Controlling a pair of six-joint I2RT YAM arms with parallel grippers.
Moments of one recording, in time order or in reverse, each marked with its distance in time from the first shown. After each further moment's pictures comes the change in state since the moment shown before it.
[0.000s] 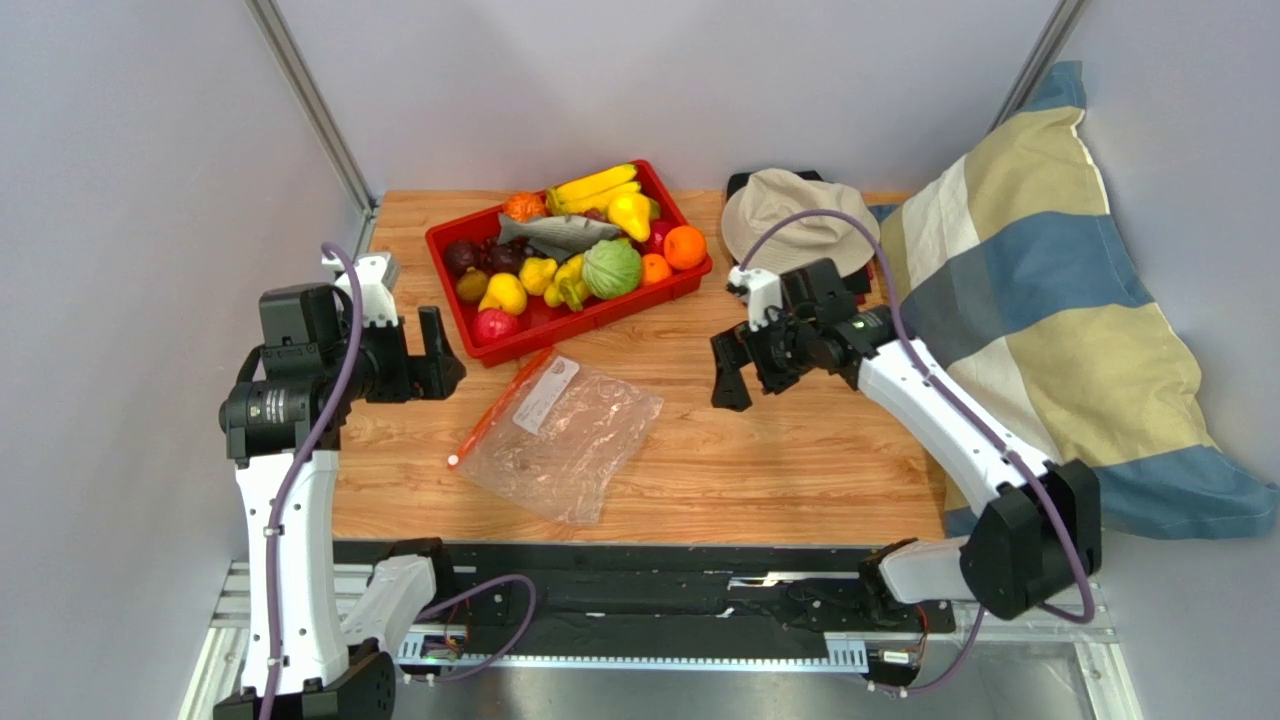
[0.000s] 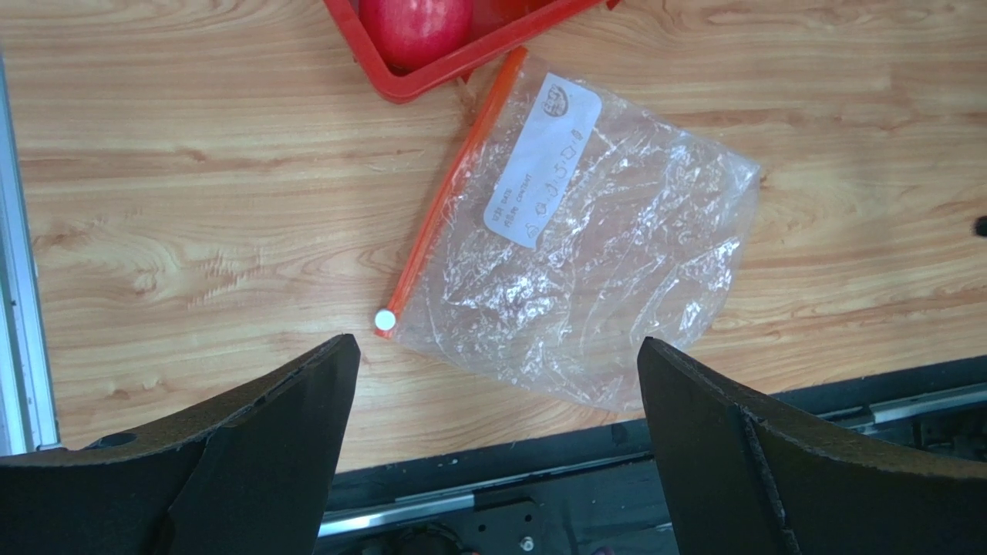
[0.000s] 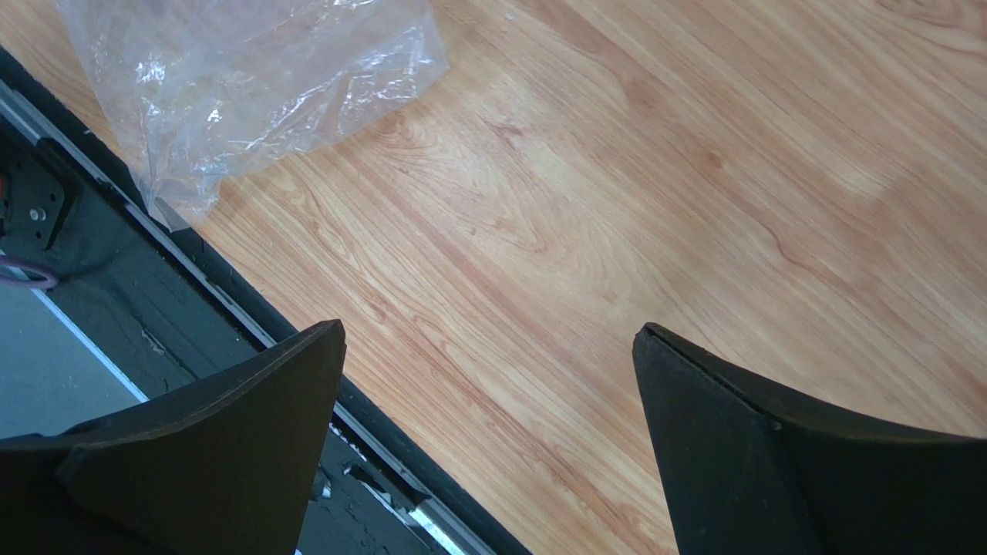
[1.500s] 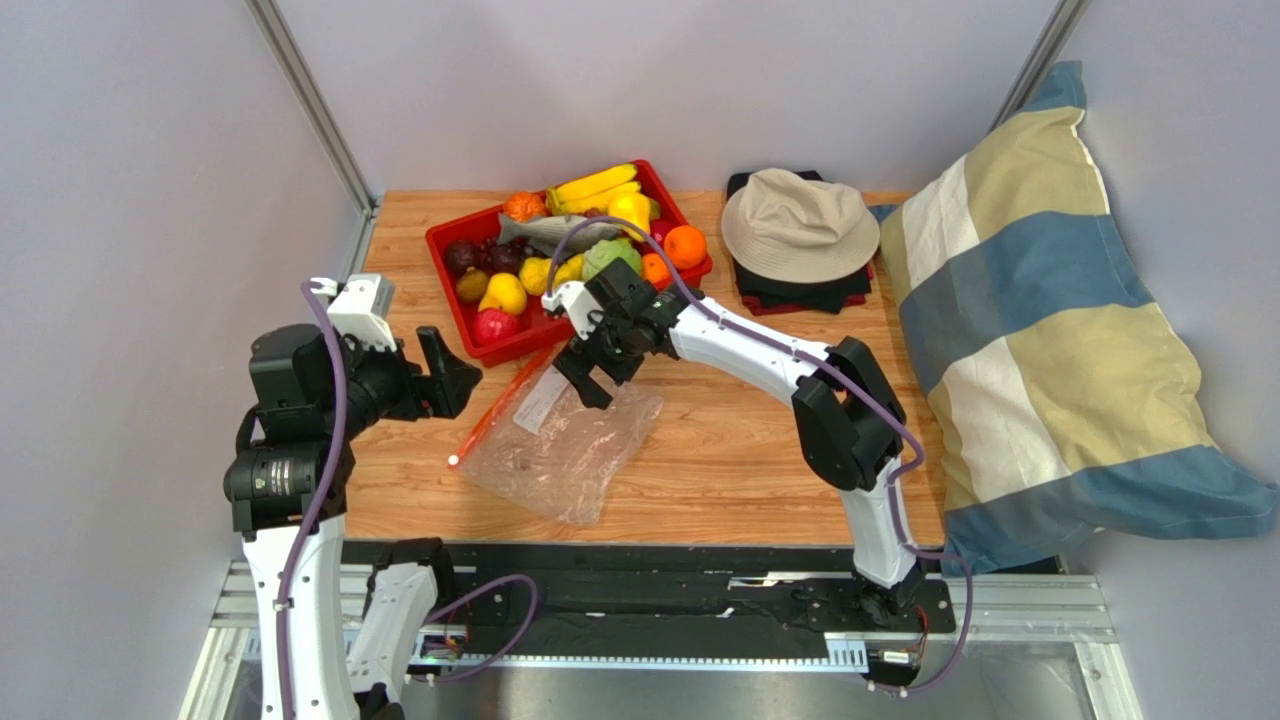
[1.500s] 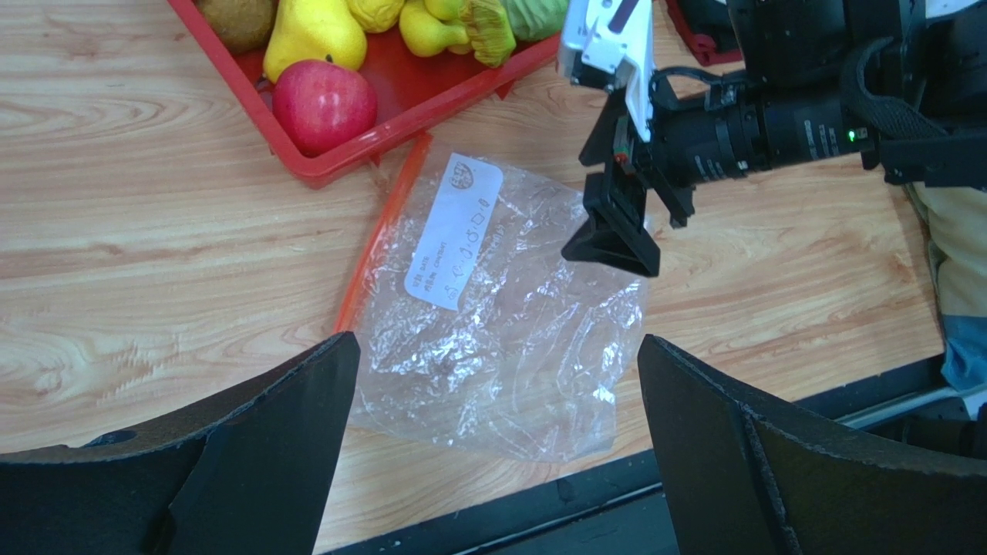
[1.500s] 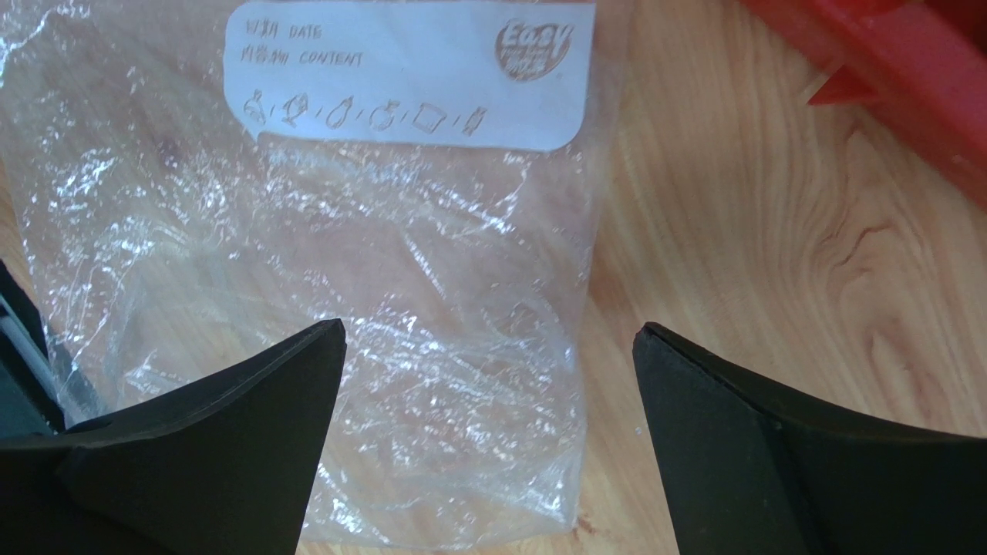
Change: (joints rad) left arm 0.000 -0.199 -0.136 0.176 0.138 -0.106; right arm 0.407 0.743 0.588 0.113 0.163 -0.129
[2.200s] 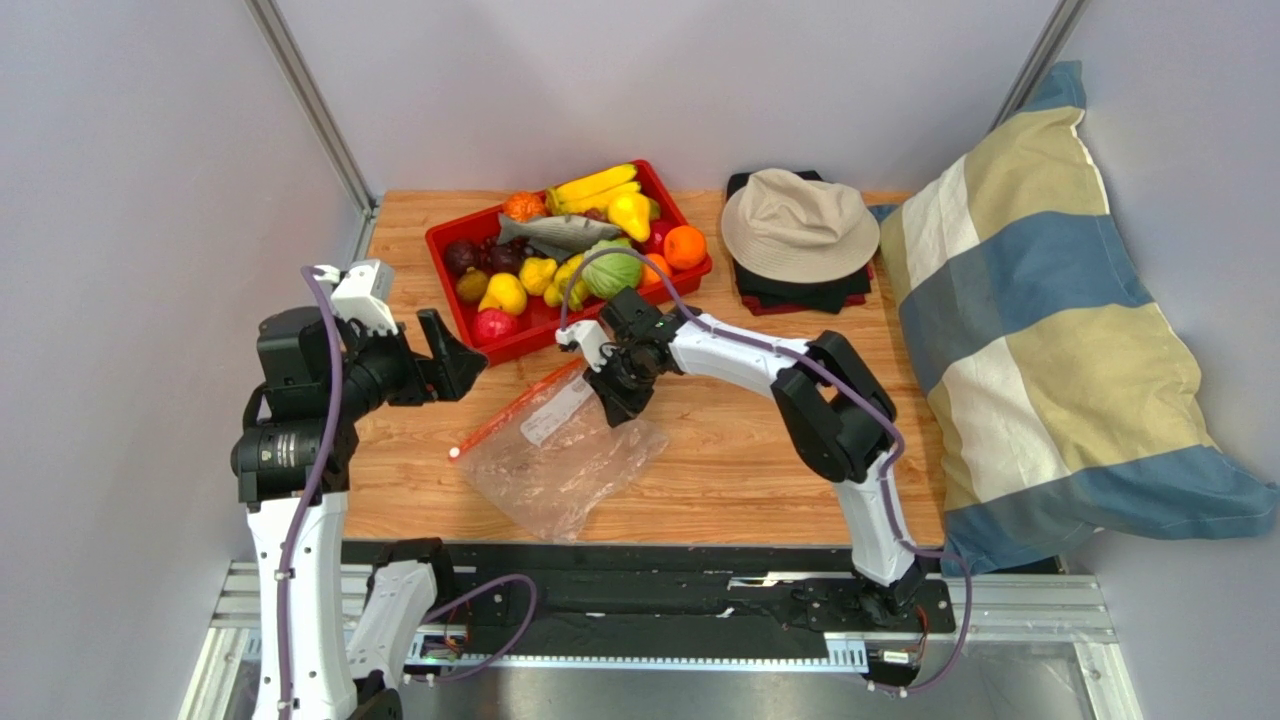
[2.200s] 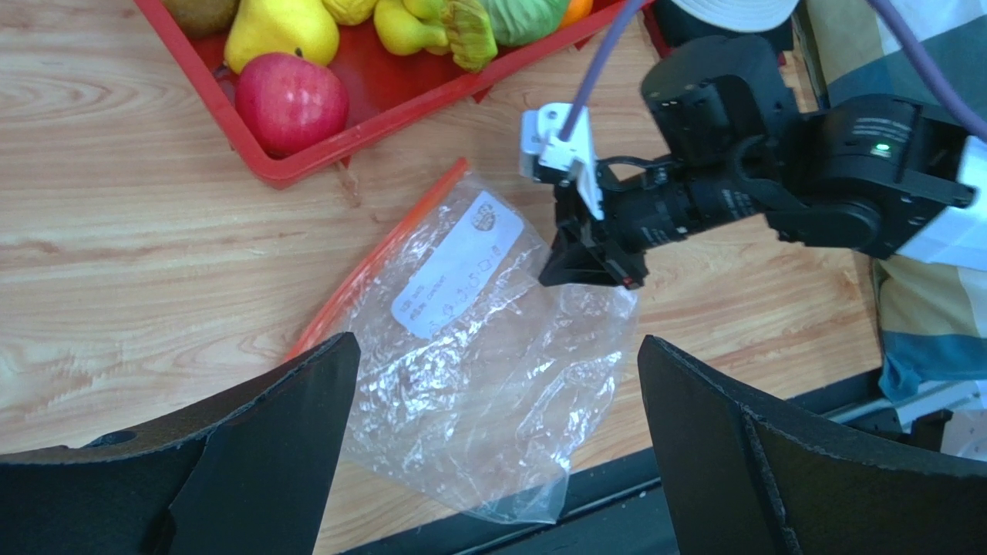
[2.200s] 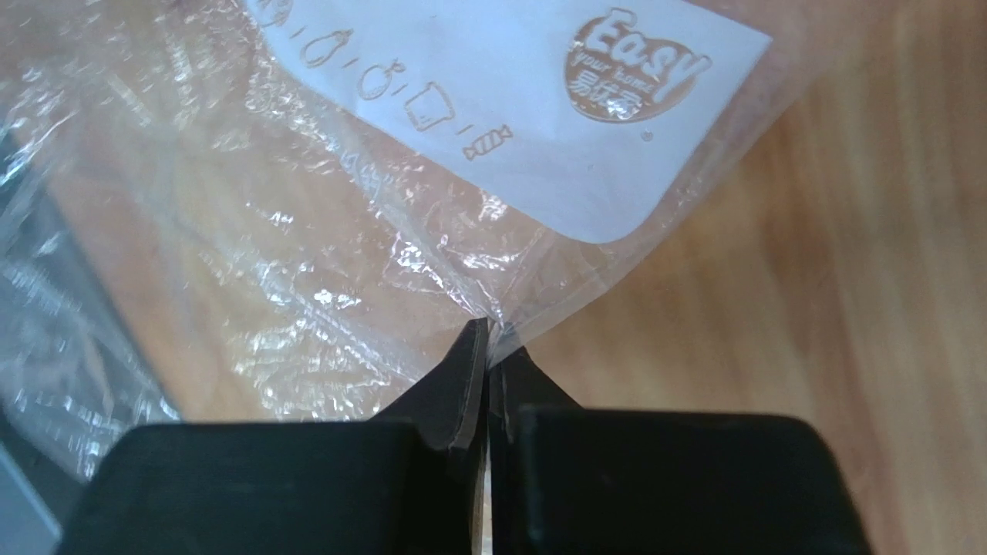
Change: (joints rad) left arm 0.000 0.058 -0.009 0.053 0.029 -0.079; right arm -0.019 0.072 -0.117 0.045 -0.190 -0.026
